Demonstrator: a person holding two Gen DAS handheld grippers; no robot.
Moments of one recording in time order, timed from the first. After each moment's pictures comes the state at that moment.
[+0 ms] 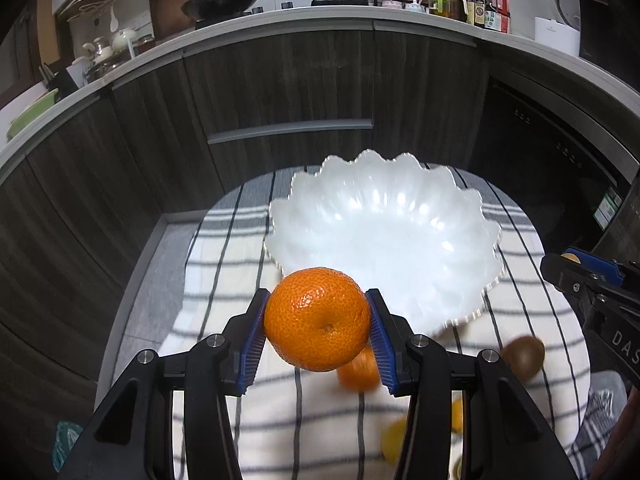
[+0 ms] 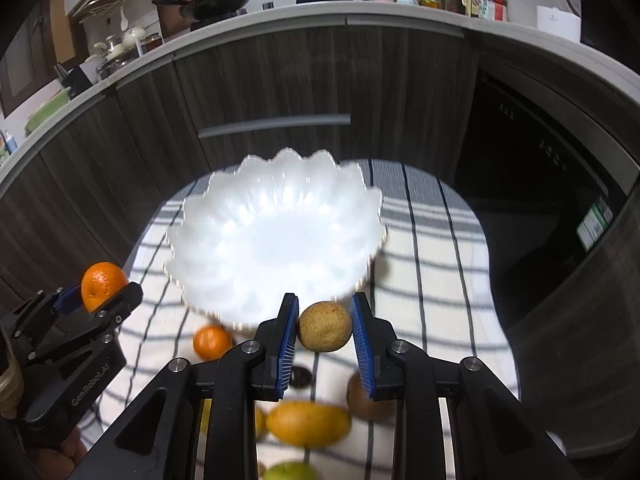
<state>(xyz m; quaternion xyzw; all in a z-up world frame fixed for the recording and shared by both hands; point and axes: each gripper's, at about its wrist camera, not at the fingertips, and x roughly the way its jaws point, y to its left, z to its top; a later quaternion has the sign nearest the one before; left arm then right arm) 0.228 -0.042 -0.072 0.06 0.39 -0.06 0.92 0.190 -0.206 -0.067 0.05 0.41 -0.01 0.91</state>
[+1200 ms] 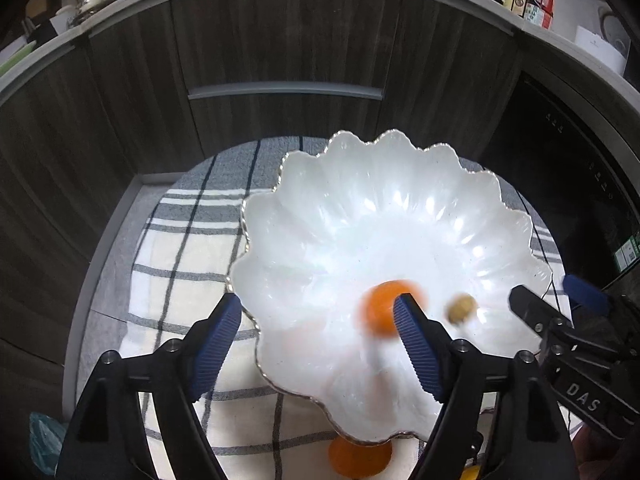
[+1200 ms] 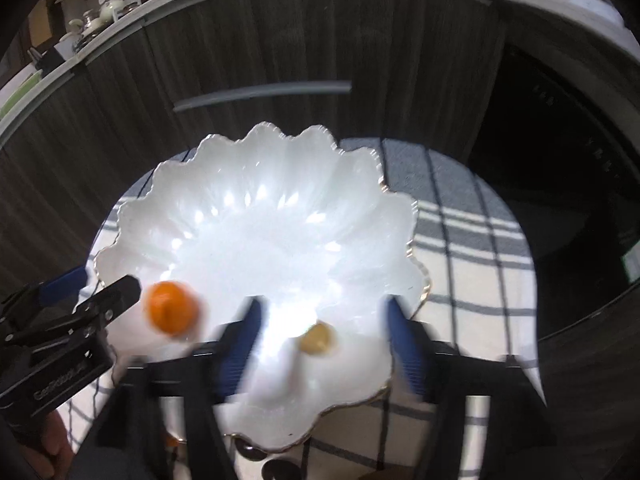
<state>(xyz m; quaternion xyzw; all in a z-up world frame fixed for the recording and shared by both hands) 0.329 -0.039 -0.123 0.01 0.46 -0.07 0.88 0.295 -0.207 -0.128 0.04 0.46 -0.03 0.89</state>
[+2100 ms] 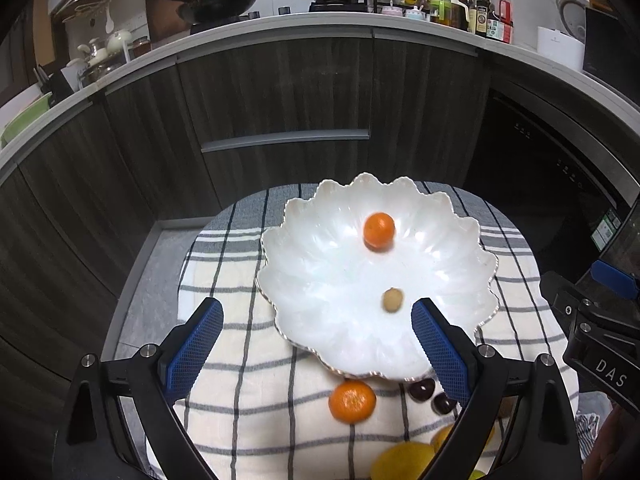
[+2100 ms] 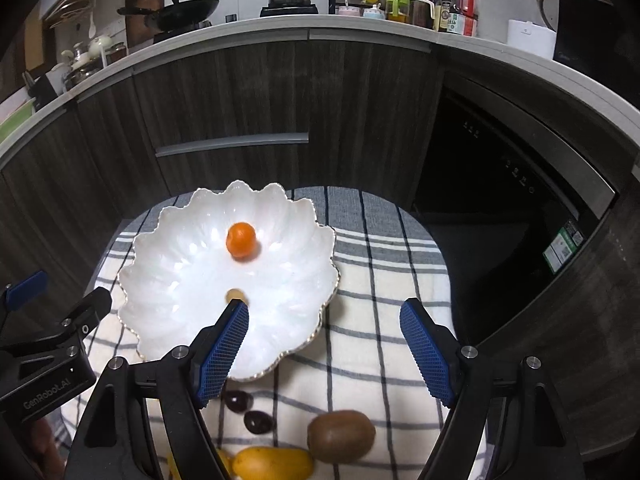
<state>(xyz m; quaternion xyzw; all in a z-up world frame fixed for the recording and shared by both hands) 0.247 -0.048 -0.054 0.05 0.39 -0.07 0.92 0.213 -0.225 -0.055 0.03 0.39 -0.09 0.91</state>
